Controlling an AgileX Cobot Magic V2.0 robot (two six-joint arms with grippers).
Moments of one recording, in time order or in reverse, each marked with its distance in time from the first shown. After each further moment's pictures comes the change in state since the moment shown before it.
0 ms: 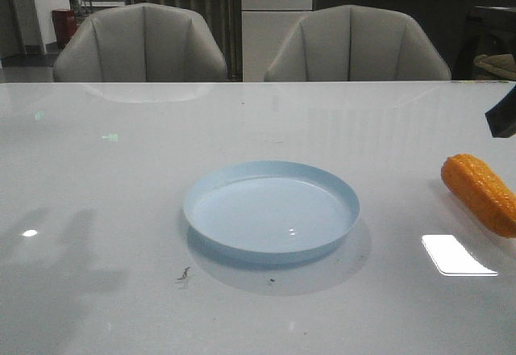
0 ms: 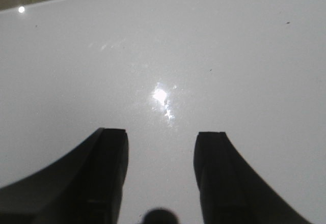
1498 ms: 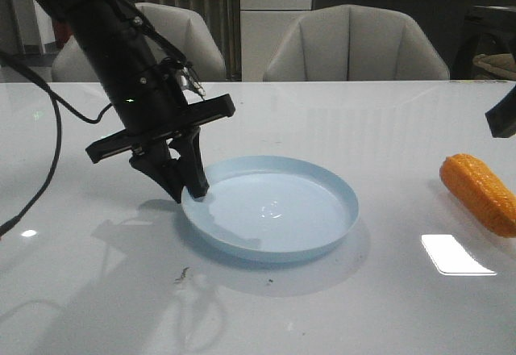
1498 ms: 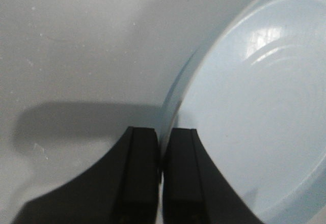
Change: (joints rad) left arm -0.229 0.197 0.403 -0.581 0.125 -0.049; right arm 0.000 0.000 0.000 0.000 0.000 0.000
